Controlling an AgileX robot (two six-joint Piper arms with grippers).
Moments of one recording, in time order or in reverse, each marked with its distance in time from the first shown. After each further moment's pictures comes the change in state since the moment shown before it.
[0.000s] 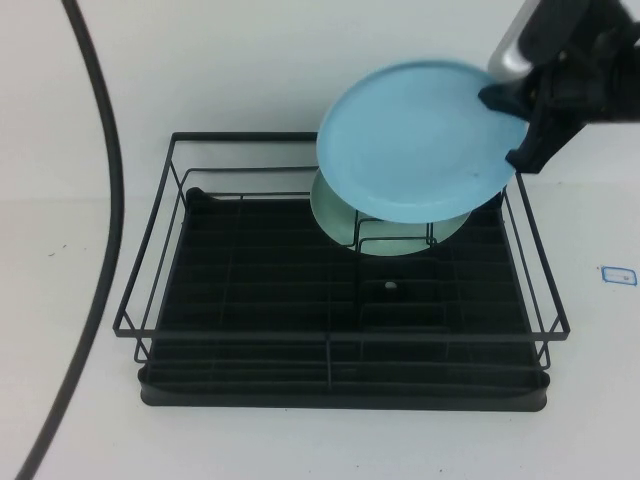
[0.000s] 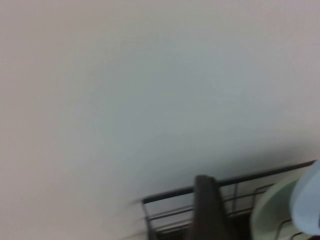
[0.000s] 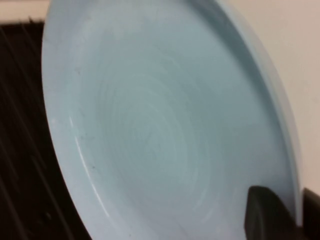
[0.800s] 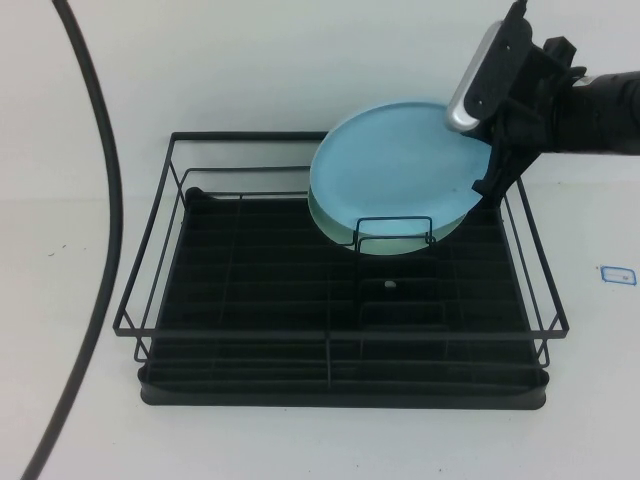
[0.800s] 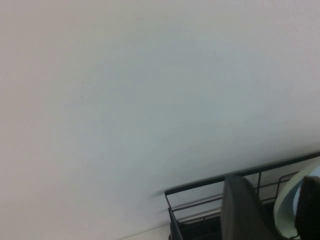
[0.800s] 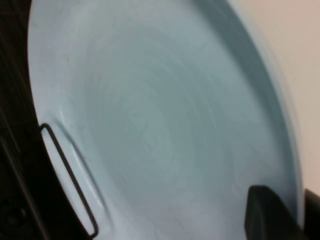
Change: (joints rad) right arm 0.036 0.147 -0.004 0.058 -0.157 -0.177; left arm 0.000 0.000 0.000 0.055 0.008 -0.007
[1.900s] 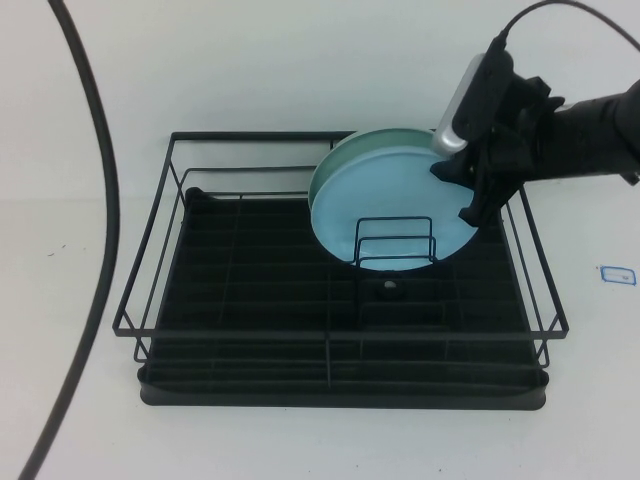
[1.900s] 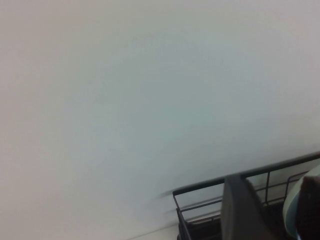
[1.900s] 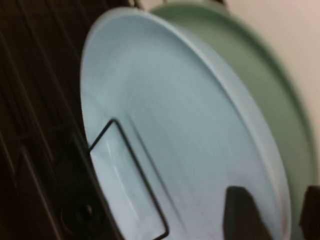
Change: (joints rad) right arm -0.002 0.053 0.000 0.072 0.111 -0.006; left arm 0.000 0.000 0.000 0.028 -0.011 -0.005
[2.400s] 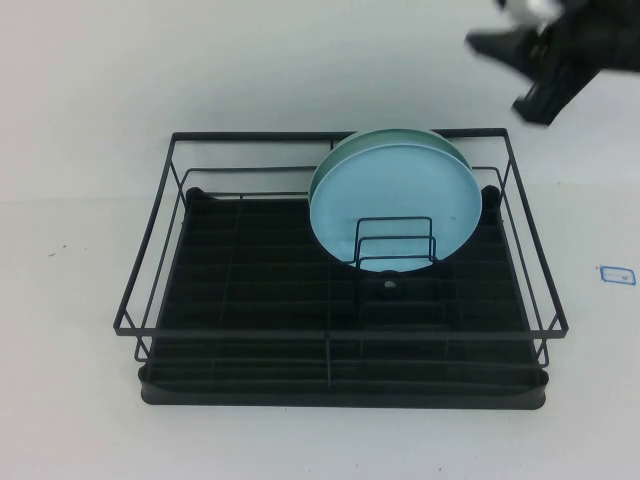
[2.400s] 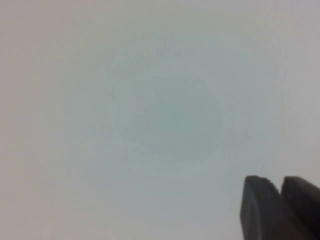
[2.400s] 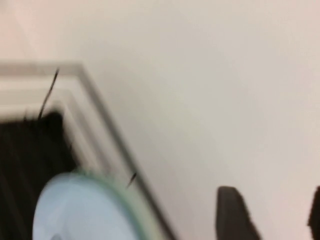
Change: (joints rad) right arm 0.000 -0.318 0.000 0.059 0.015 0.009; left arm 0.000 -0.201 0.000 0.230 -0.142 -0.125
